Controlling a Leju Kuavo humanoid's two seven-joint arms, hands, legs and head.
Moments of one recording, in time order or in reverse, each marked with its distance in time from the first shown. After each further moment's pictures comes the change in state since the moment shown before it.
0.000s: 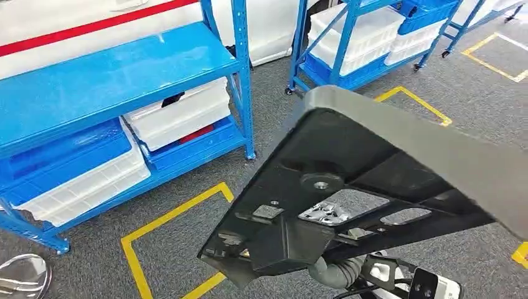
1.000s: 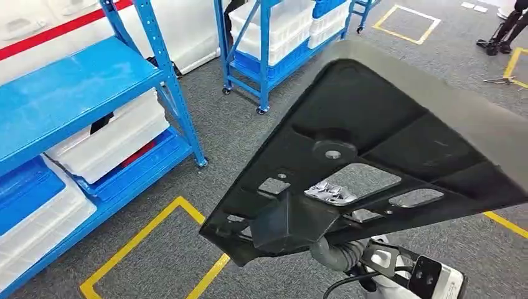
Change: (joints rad) left arm 0.006 0.019 0.003 -0.002 -0.053 0.027 0.074; right arm -0.068 0.012 -0.018 0.019 0.003 -0.061 0.000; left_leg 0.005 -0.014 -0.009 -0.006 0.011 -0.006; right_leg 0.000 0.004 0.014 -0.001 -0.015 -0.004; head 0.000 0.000
